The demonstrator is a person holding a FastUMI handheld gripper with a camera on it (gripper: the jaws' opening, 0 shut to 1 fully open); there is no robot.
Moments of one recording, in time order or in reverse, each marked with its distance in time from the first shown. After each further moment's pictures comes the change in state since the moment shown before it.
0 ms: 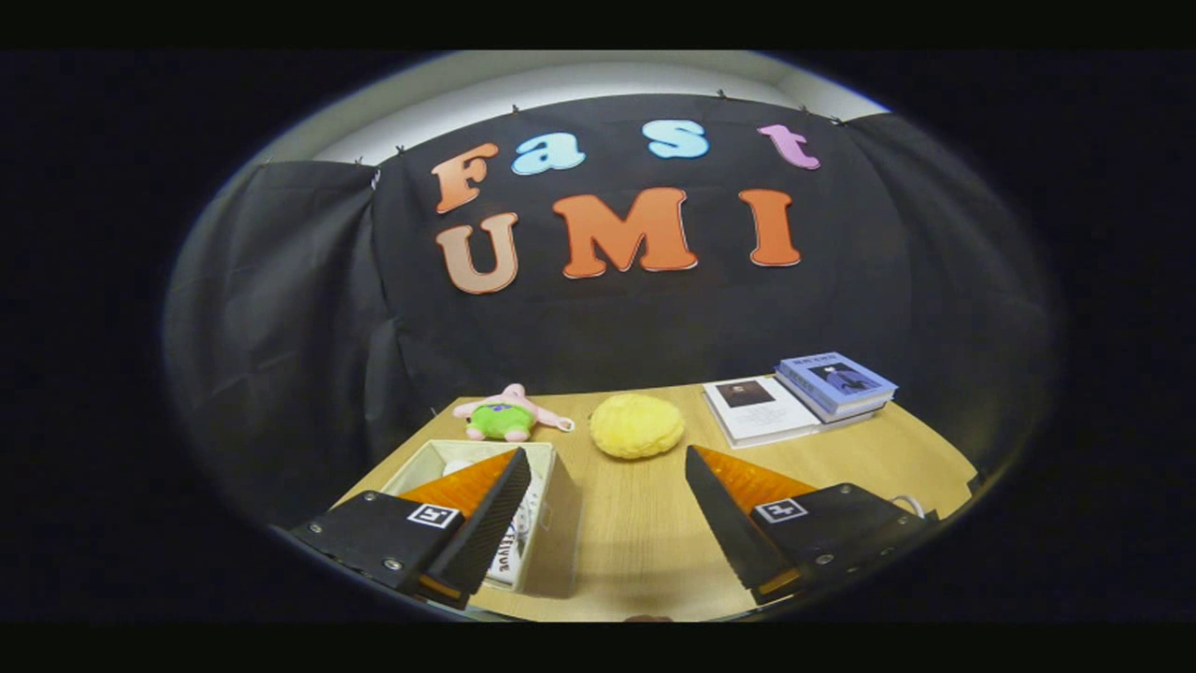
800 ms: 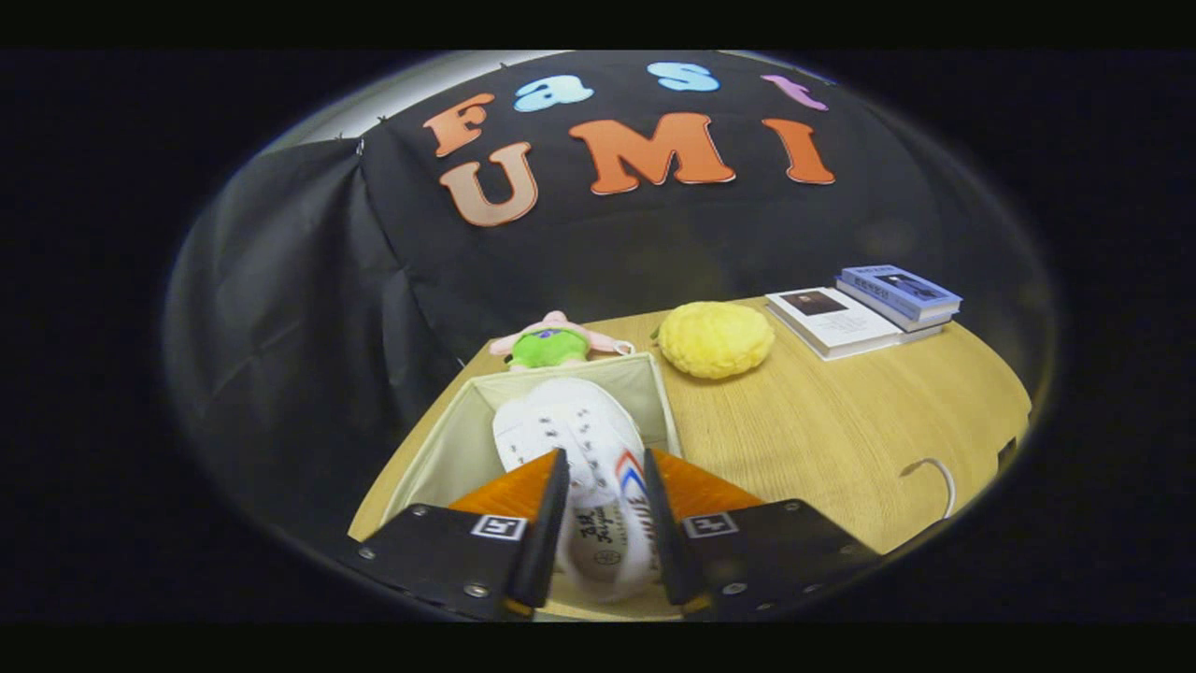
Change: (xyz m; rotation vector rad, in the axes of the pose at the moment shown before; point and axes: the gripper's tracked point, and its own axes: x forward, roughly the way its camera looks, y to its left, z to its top) arm 0.053 0.125 -0.107 0.095 0.249 0.059
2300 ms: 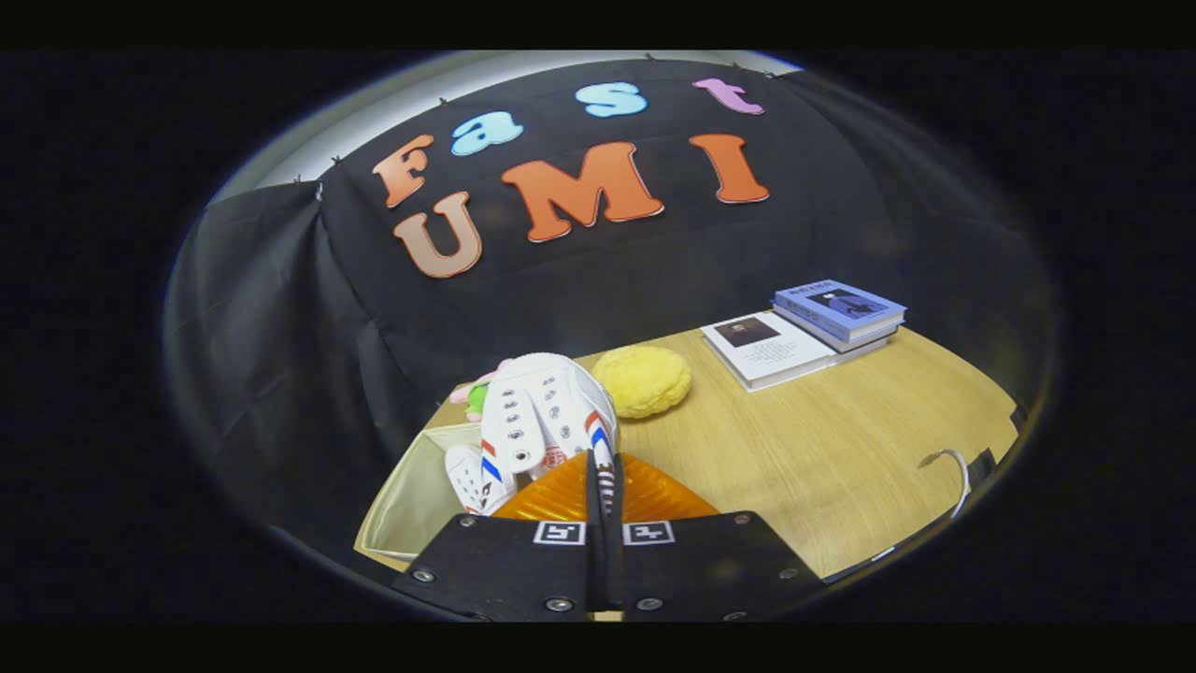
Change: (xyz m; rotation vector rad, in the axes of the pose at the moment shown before) arm -0.035 -0.069 0.036 0.121 -0.059 -0.027
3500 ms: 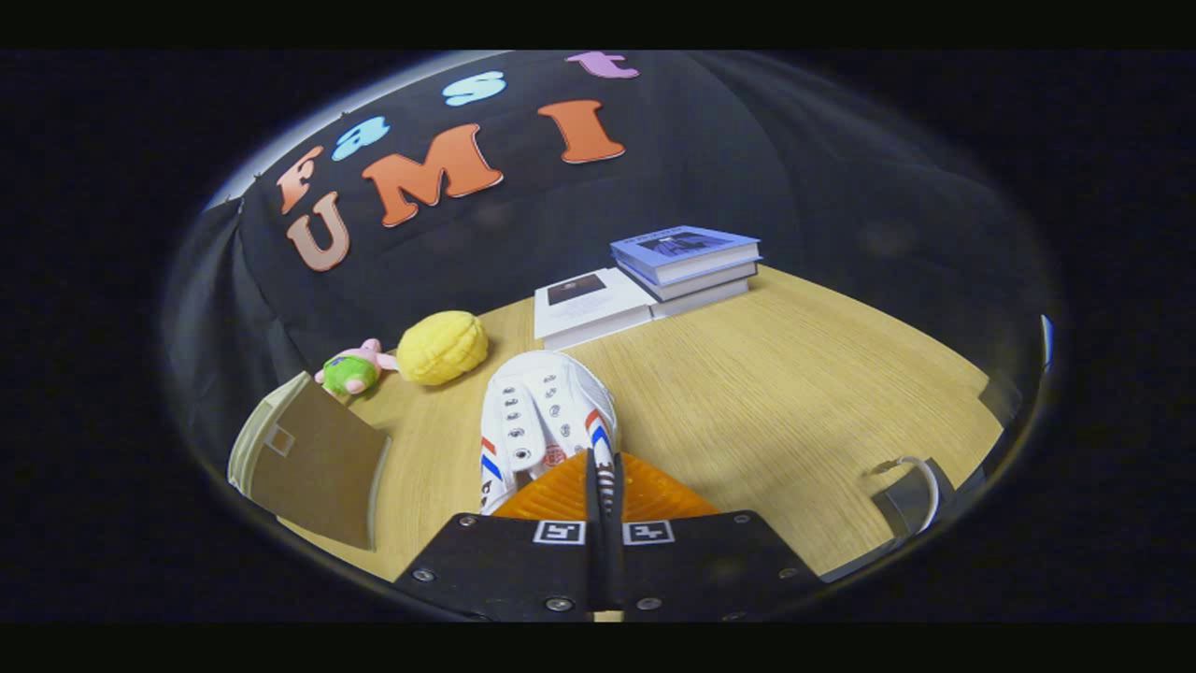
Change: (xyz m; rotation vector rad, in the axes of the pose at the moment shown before) arm 0.004 -0.259 -0.040 0.076 0.065 -0.187
